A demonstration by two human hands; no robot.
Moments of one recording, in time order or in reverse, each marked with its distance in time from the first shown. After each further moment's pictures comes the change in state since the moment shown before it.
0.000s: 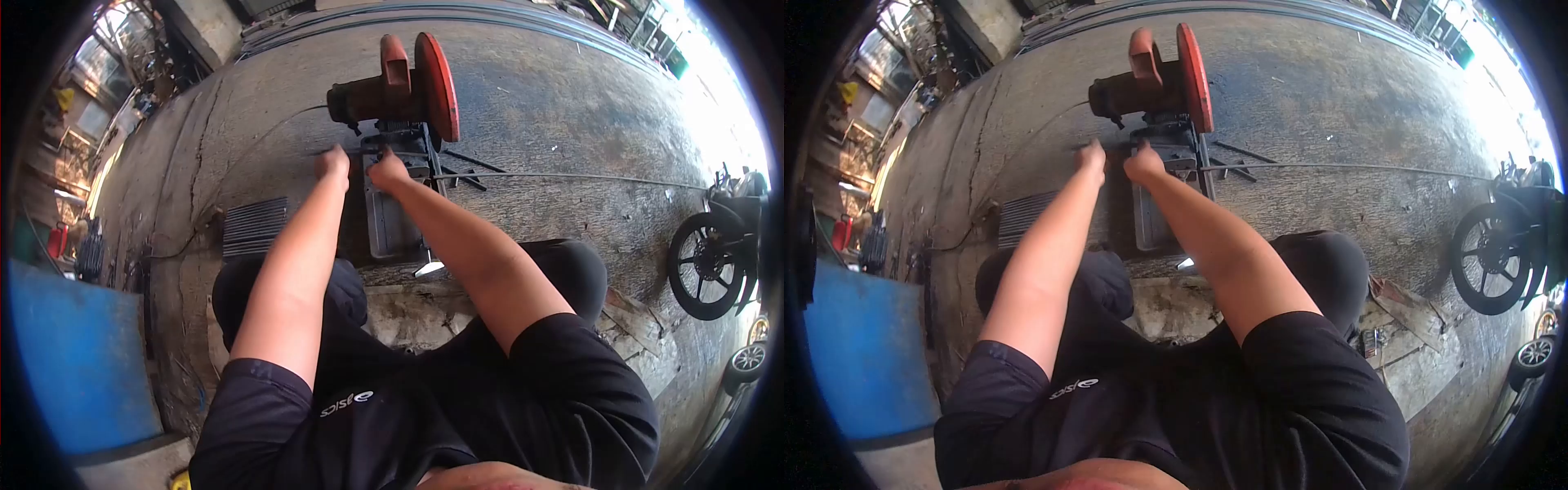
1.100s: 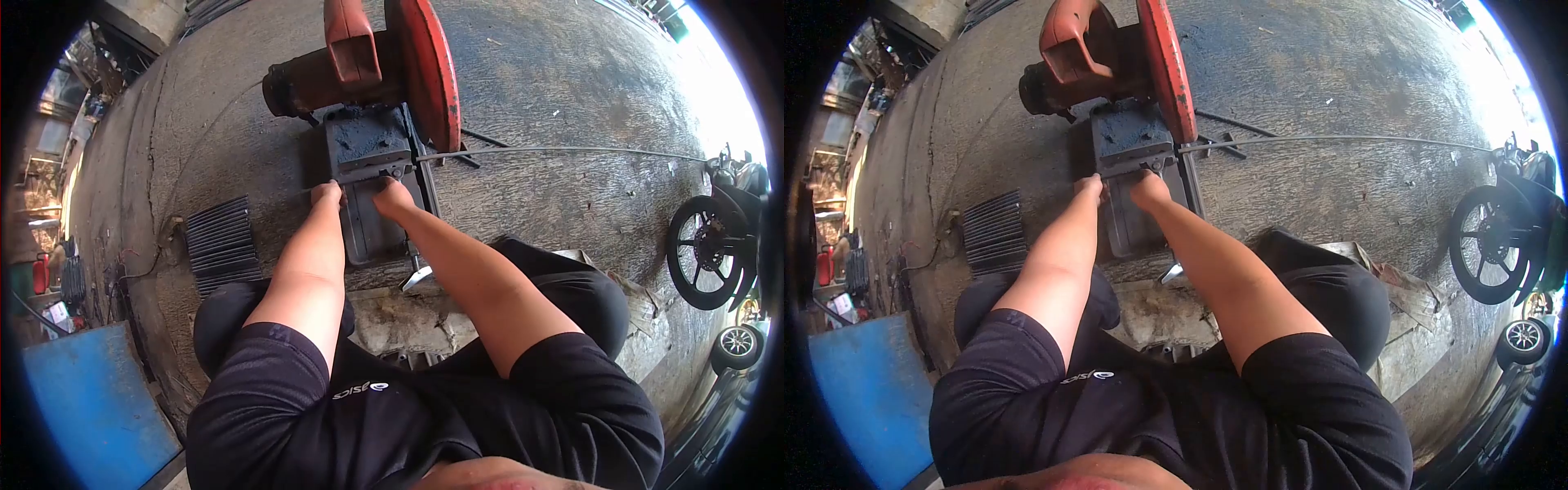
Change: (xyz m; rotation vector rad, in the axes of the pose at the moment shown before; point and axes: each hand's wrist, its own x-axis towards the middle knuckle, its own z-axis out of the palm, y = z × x) left_hand 0.086 -0.165 0.111 0.061 -0.233 -0.528; right_hand 0.024 0.130 0.030 -0.043 -0.144 0.290
